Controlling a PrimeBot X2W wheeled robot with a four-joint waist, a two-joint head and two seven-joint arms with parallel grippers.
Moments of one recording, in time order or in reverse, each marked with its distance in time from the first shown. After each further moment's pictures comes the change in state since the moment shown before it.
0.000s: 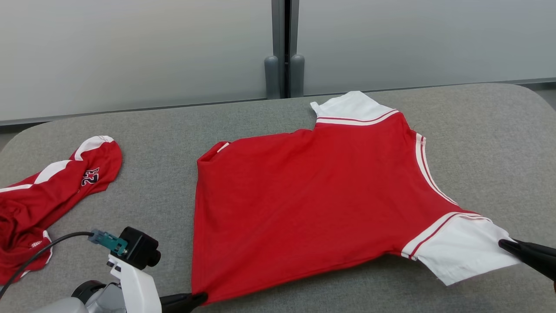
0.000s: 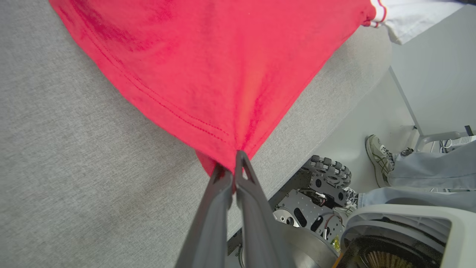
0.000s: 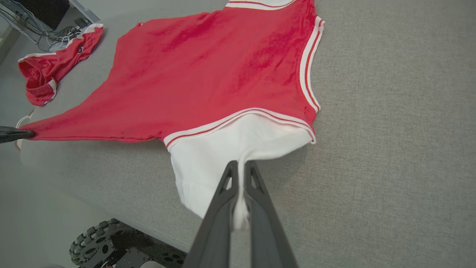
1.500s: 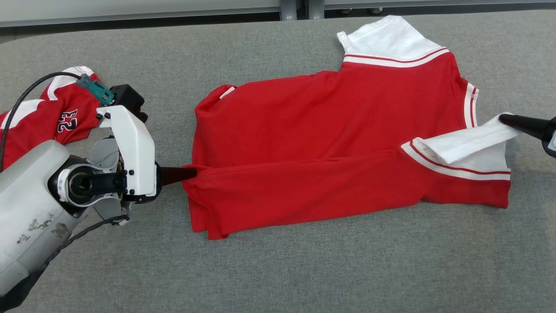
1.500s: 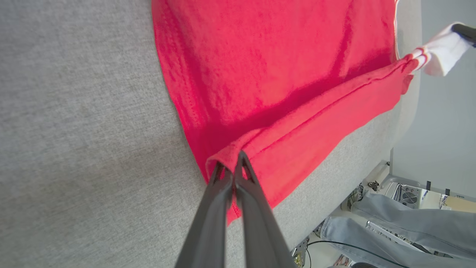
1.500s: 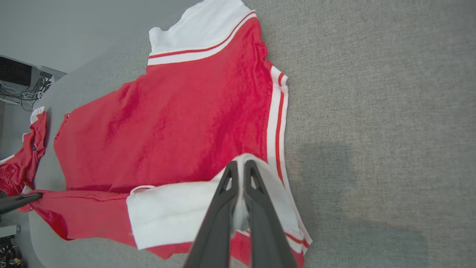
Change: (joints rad) left arm -0.430 -0.278 0.114 0.561 -0.220 -0.057 0.429; right arm -0.584 0.527 -0.319 0.592 -0.281 0.000 0.537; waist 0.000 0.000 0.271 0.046
